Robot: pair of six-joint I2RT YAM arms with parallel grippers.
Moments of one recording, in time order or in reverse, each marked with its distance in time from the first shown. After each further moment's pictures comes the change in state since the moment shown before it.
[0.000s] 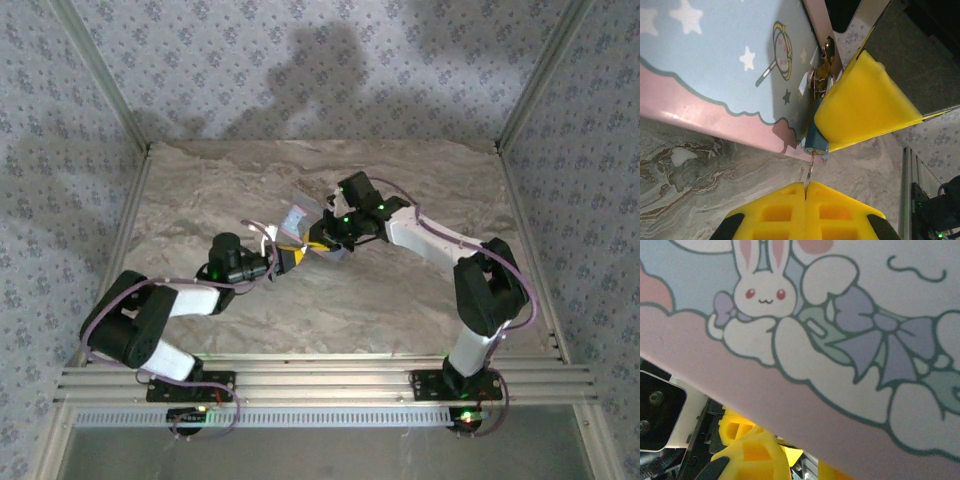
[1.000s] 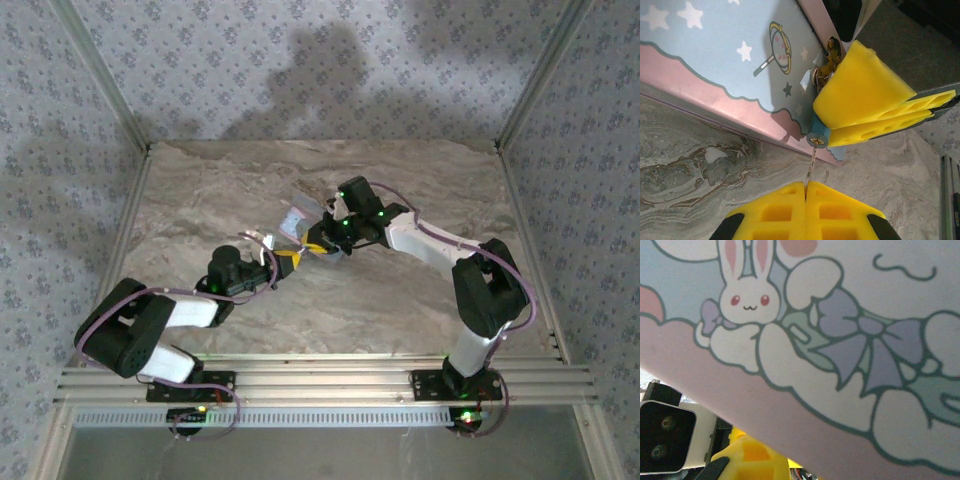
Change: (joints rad) left arm -0.056 -0.052 -0.098 0.067 -0.191 0.081; right arm 0.004 -0.011 -0.067 0.116 -0.011 0.084
